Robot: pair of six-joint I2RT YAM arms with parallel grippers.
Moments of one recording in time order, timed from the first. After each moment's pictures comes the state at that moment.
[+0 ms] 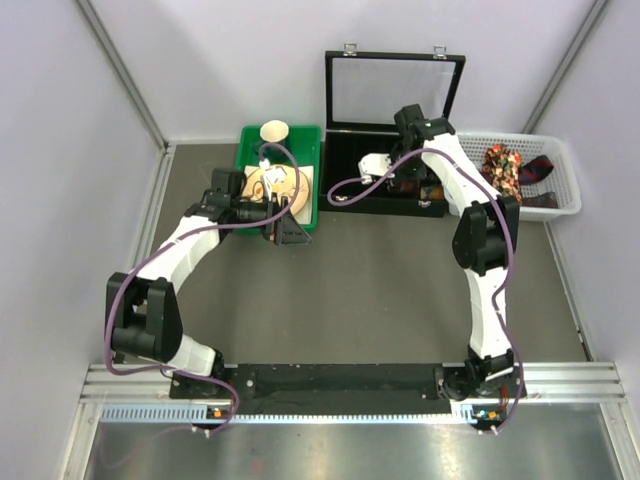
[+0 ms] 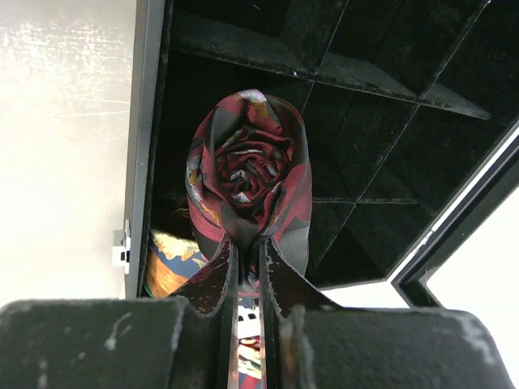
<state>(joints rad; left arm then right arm) -0.20 1.48 1.06 -0.34 1.10 -0.11 0.31 2.23 2.18 -1.15 -0.07 -1.50</state>
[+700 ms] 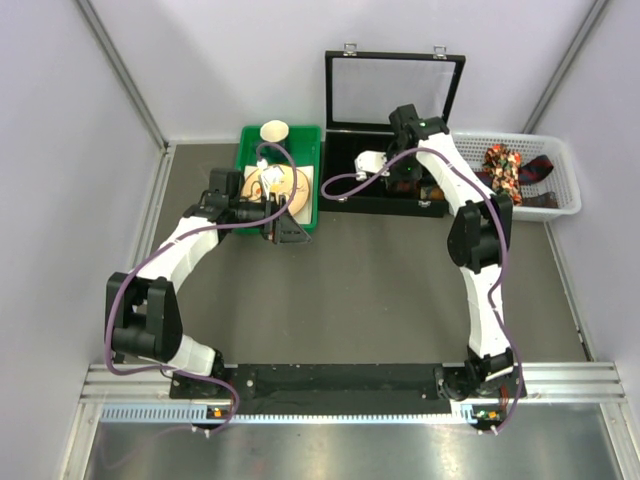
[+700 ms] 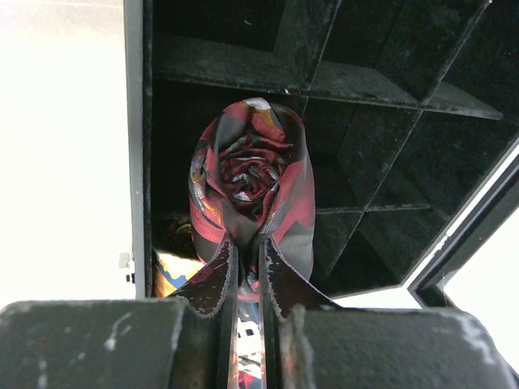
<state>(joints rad) -0.18 1.48 1.05 -0.31 1.12 -0.14 0.33 2.28 2.25 -1.17 -0.06 -1.41</state>
